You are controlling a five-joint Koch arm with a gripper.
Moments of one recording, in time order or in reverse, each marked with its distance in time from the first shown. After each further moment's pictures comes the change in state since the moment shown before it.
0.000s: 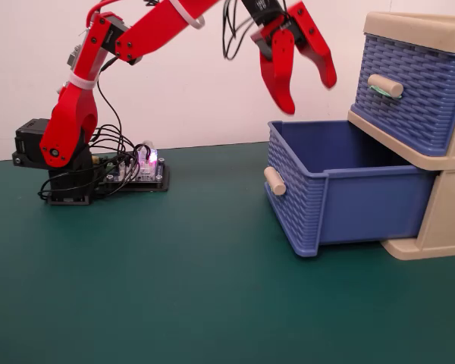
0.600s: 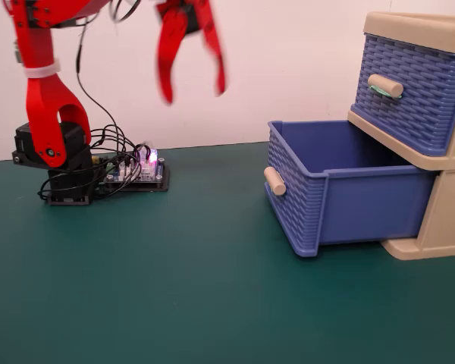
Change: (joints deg) arm 7.6 32.6 42.5 17.1 -2.1
